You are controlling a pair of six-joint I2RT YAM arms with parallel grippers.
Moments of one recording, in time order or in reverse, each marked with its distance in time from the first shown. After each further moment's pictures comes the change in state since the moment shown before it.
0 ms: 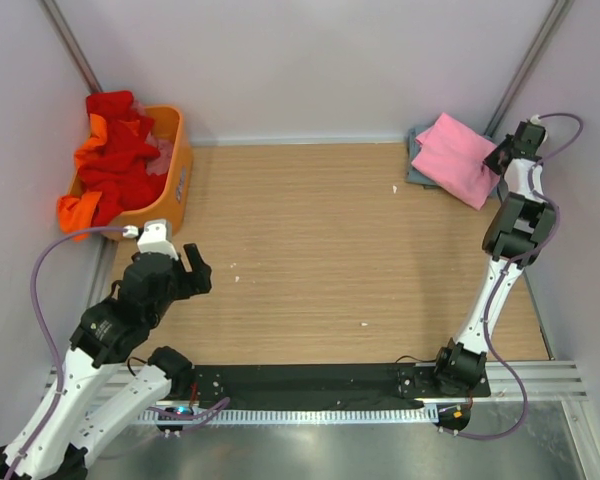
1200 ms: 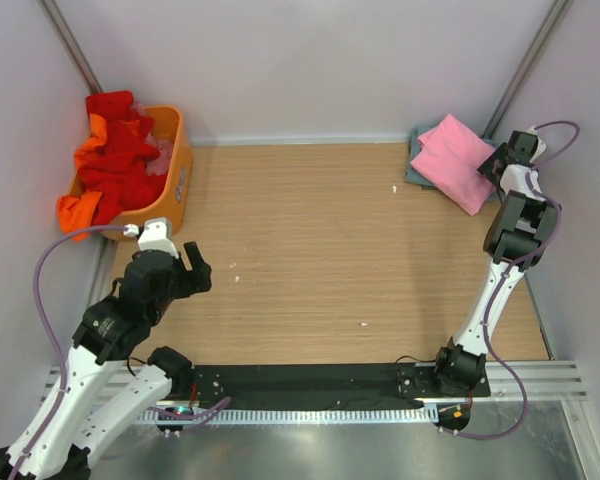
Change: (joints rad) left arm 0.032 0.013 -0.005 0.008 0.023 0.004; right arm 0.014 -0.099 -0.199 0.031 0.181 -0.034
